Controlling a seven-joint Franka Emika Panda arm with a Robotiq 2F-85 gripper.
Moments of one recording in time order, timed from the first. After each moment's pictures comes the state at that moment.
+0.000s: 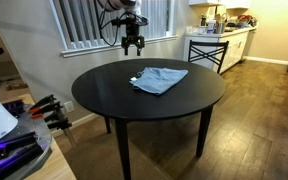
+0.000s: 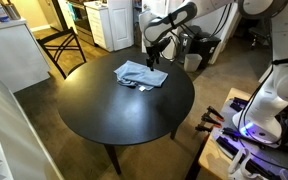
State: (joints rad) arm 0.03 0.55 0.03 -1.64 -0.11 1.98 -0.03
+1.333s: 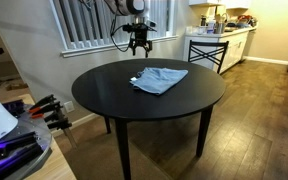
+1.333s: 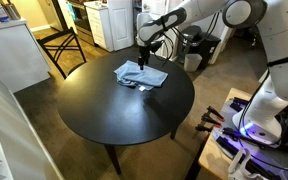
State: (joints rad) arm -0.02 0.71 0.07 -1.46 0.00 2.11 -0.20
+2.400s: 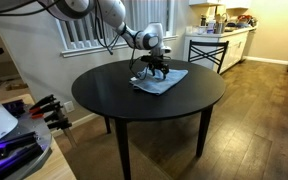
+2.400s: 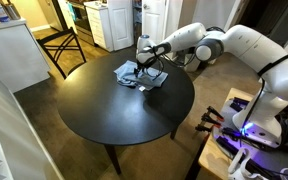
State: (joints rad) arm -0.04 1.25 -0.01 -0.94 0.00 2.34 -0.08
